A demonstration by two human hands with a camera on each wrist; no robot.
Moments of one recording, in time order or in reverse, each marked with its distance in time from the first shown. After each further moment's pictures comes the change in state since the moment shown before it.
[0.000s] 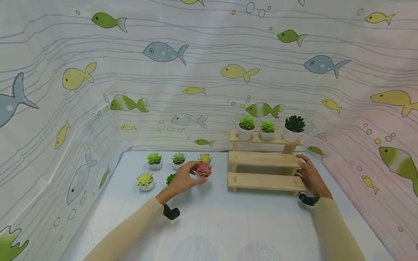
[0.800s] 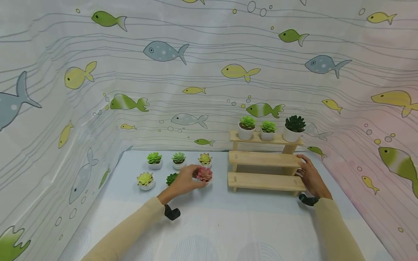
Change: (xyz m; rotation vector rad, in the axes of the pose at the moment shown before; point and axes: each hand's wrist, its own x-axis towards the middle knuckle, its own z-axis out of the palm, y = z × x) left_hand -0.001 -0.007 0.005 0.026 -0.095 -0.041; right_hand 0.004 0.006 -0.003 0.062 -0.013 -0.024
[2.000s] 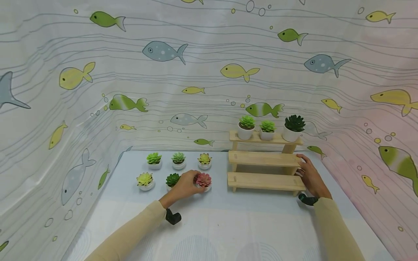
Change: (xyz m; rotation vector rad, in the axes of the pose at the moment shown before) left_hand -0.003 -0.009 0.013 0.112 -0.056 -0.049; right_hand -0.002 -0.004 0.004 -0.036 0.023 0.025
